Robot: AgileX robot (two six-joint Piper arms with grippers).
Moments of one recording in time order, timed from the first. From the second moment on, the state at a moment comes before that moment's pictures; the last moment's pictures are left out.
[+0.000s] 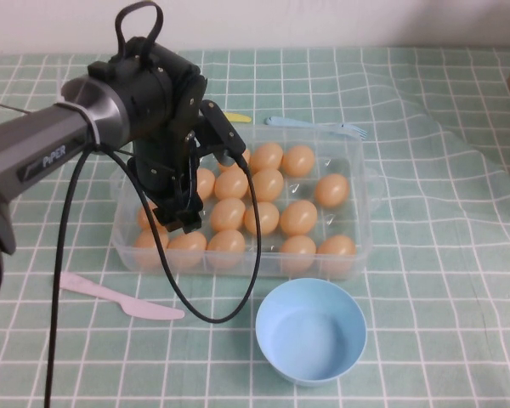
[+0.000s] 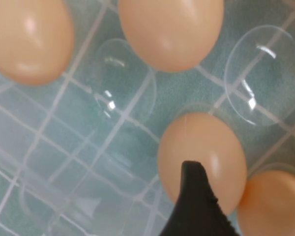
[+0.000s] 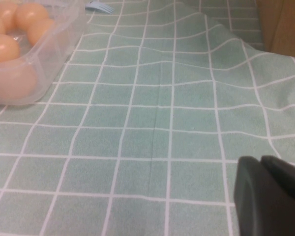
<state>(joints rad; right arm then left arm) 0.05 -0.01 0.03 0.19 0.40 -0.10 -0.50 2.04 -1.69 0.28 1.13 0.43</state>
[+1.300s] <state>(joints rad) 0.05 -0.01 0.03 0.19 0.40 -0.10 -0.47 2.12 -1.75 0.28 1.13 0.35</state>
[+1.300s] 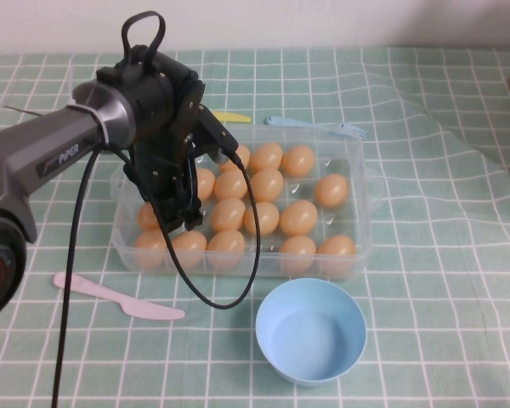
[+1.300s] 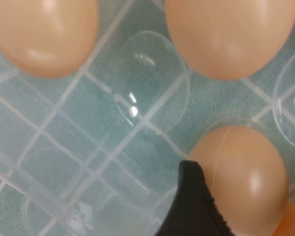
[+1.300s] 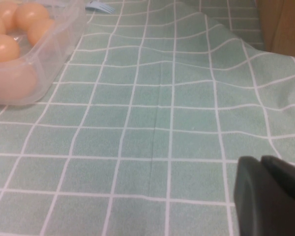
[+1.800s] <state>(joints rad) 0.05 -0.01 0.03 0.19 0.40 -0.10 -0.47 2.14 -1.75 0.29 1.14 0.34</state>
